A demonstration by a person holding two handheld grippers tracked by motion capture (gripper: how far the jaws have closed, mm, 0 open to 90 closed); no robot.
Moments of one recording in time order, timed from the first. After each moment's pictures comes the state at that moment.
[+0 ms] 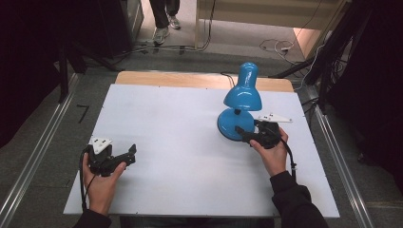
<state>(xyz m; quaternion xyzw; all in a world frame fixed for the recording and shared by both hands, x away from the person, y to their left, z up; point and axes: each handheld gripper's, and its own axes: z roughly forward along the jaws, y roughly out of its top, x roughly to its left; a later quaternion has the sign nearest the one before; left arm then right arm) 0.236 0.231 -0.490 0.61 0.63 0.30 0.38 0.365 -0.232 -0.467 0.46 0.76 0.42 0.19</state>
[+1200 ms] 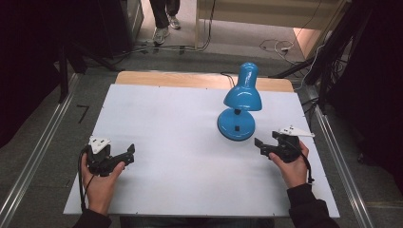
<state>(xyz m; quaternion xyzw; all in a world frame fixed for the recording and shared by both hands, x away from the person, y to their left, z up) 0.236 0.234 -0.490 0.61 0.63 0.30 0.37 0.331 -0.288 -0.474 0.48 0.75 0.40 0.20</state>
